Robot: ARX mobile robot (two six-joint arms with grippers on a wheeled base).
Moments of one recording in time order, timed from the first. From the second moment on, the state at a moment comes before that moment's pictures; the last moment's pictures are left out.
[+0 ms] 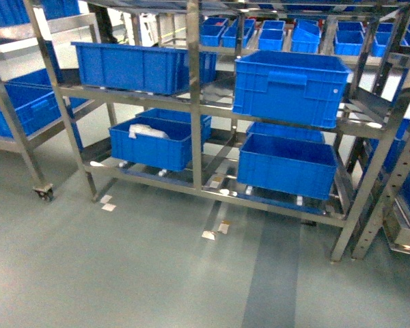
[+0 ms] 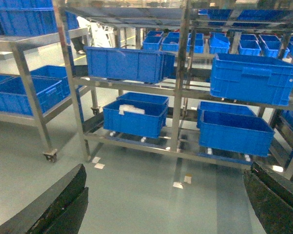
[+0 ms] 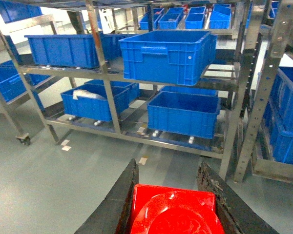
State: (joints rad) left arm 0.00 0.01 0.01 0.00 0.00 0.00; right arm -0.02 0.38 0.02 0.27 -0.10 0.10
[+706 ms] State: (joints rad) left arm 0.00 0.01 0.01 0.00 0.00 0.00; right arm -0.02 0.38 0.02 0.27 -0.10 0.10
